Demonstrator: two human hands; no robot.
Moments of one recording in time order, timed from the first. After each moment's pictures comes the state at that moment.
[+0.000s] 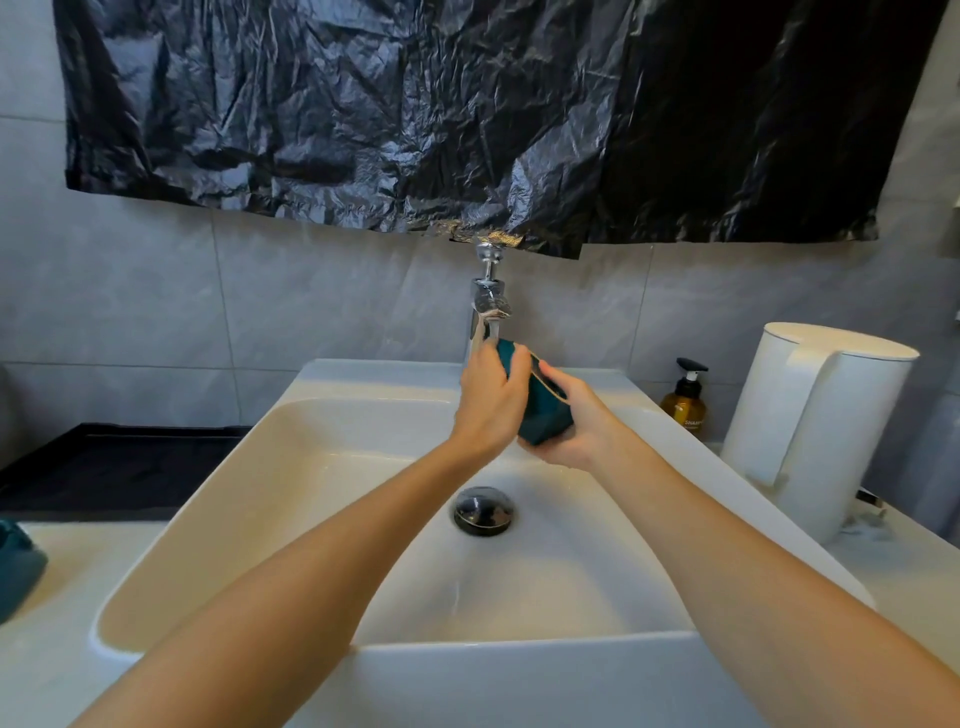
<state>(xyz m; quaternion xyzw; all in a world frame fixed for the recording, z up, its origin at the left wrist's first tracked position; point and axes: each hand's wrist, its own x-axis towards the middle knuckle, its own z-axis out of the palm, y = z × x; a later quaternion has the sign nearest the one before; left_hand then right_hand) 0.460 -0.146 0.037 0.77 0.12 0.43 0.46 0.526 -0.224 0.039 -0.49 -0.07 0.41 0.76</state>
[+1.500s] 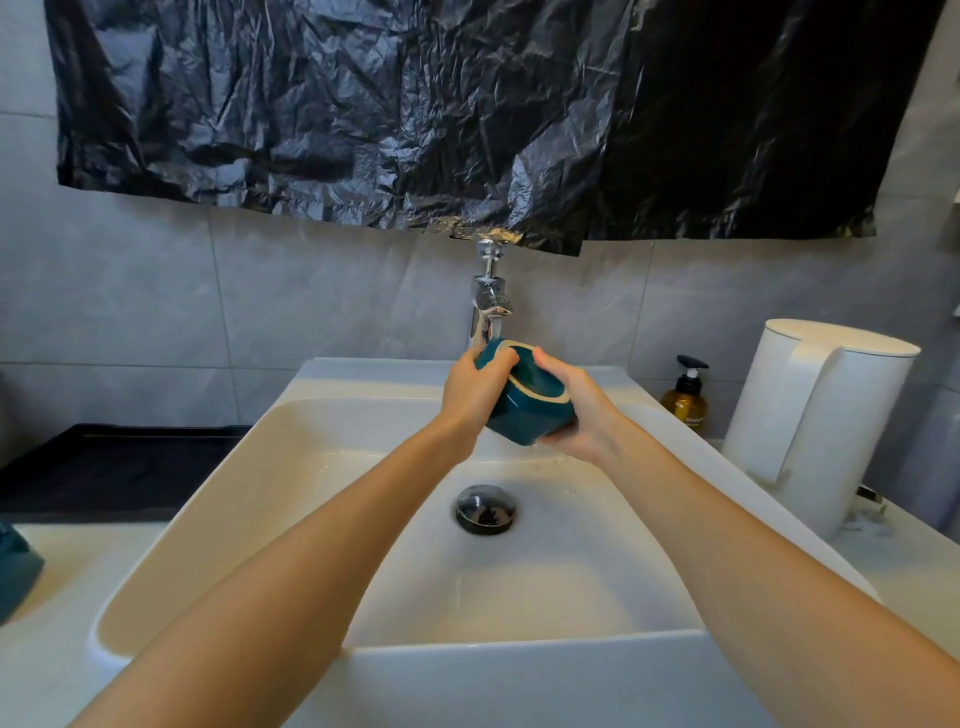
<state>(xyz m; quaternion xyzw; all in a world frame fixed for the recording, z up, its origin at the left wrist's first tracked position) 0.445 -0.138 0.048 0.65 0.17 0.33 0.67 0.529 -0.224 0.042 -0.52 -0.16 0.38 0.75</state>
